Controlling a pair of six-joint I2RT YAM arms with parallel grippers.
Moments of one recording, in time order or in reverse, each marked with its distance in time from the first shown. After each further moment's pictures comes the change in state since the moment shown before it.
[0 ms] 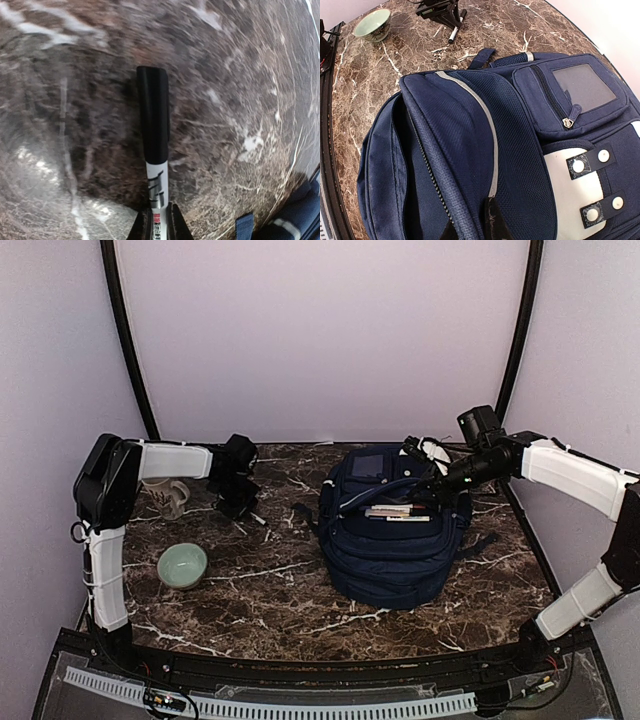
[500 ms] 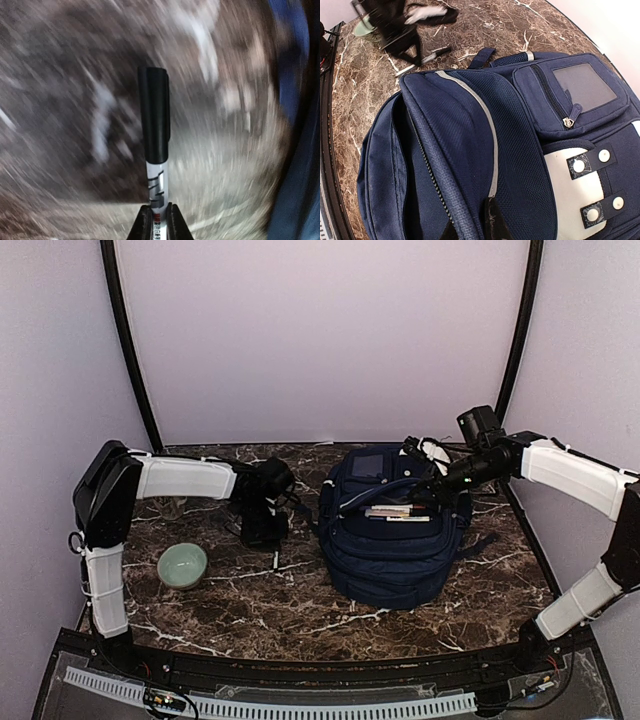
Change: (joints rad) left arm -0.238 -0.078 -0.060 -0.145 0.067 0.585; right arm 0.000 0.002 0.000 0.000 0.000 -0.001
